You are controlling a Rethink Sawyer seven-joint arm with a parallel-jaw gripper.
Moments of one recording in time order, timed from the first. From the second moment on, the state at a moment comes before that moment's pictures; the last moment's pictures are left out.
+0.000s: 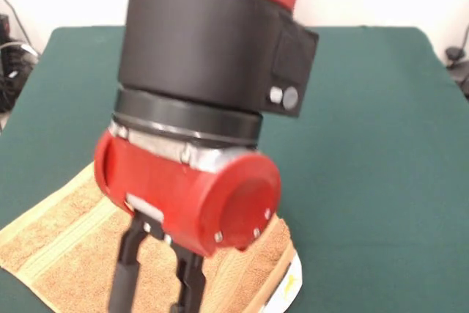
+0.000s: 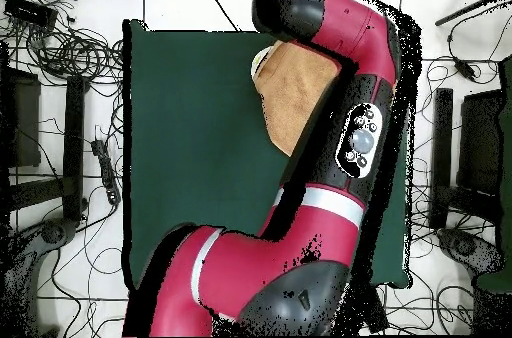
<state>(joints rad) -0.09 -0.01 -0.55 0.49 0.64 0.50 2.23</state>
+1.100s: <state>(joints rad) -0.09 0.04 -0.69 0.46 0.47 1.12 2.23</state>
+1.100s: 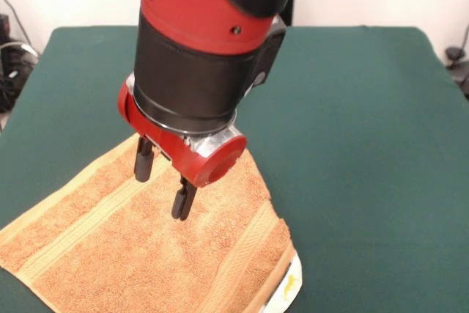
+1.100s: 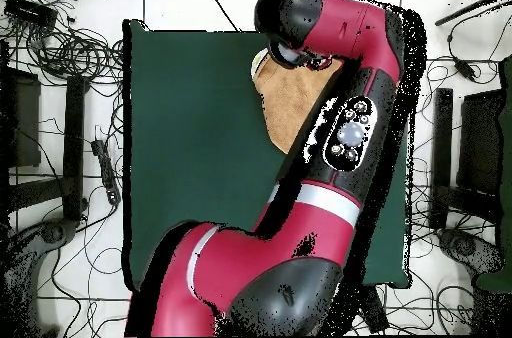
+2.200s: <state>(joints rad) -0.10 0.05 -0.67 0.48 0.40 1.06 2.23</state>
